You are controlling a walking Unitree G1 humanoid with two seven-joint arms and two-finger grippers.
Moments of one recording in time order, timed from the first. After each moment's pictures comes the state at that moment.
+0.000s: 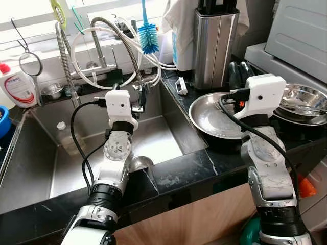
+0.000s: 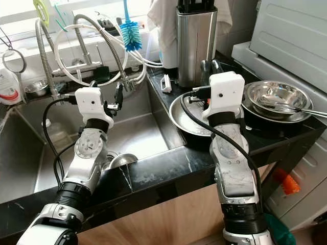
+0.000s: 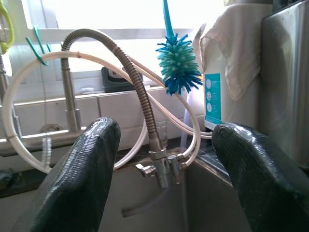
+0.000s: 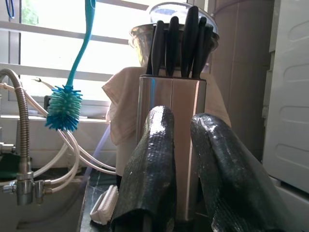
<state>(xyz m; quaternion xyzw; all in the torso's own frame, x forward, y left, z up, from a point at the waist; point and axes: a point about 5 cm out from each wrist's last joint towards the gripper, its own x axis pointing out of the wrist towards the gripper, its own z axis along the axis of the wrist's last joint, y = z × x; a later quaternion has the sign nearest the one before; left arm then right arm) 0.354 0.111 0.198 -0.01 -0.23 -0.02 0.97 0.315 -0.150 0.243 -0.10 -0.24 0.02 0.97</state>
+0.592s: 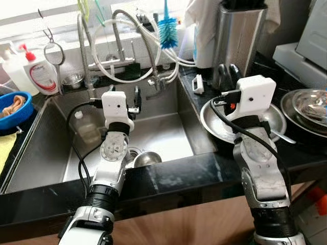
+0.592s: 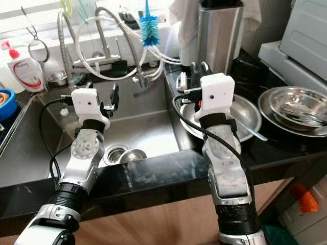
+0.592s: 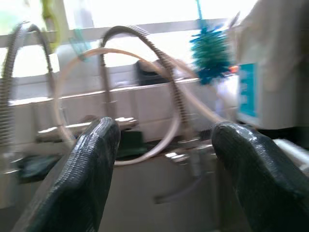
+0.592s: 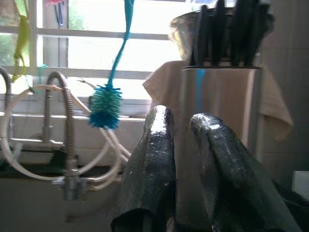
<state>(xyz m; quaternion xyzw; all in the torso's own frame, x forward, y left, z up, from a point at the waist) 0.353 0.104 0.197 -0.01 -0.23 -0.02 0.97 0.314 -0.141 0.240 -0.09 -0.23 0.04 0.97</state>
